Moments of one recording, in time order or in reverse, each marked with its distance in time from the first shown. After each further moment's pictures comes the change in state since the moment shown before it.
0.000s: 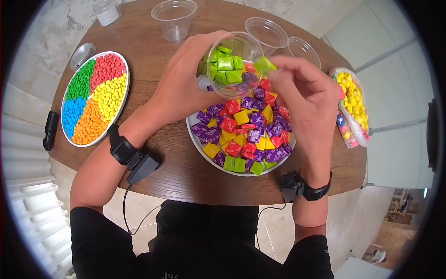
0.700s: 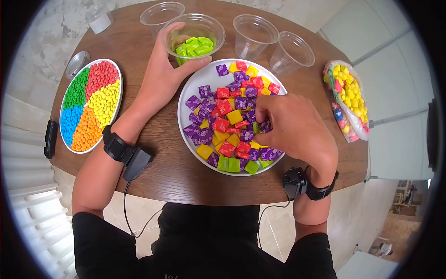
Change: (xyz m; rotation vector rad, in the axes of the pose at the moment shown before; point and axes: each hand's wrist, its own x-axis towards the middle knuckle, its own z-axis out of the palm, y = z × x) left_hand 0.000 -0.030 -0.003 -0.301 0.080 -0.404; right_hand -0.010 -0.009 -0.029 -0.810 -0.582 0.141
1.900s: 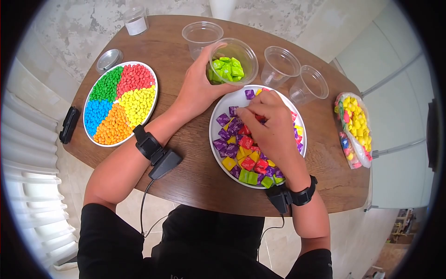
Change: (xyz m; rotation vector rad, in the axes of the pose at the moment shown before) left_hand 0.004 0.003 -0.003 0.134 0.068 0.166; right_hand 0.055 -0.025 0.056 0.368 0.513 -0.349
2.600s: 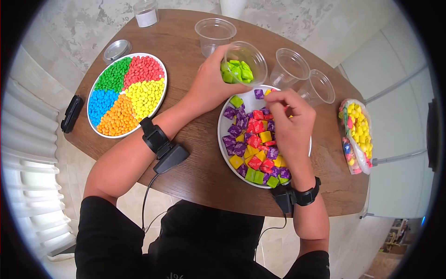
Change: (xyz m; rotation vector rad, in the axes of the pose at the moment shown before) left_hand -0.002 -0.009 0.002 0.046 -0.033 -0.040; right_hand 0.000 0.010 -0.003 0.161 0.205 0.093
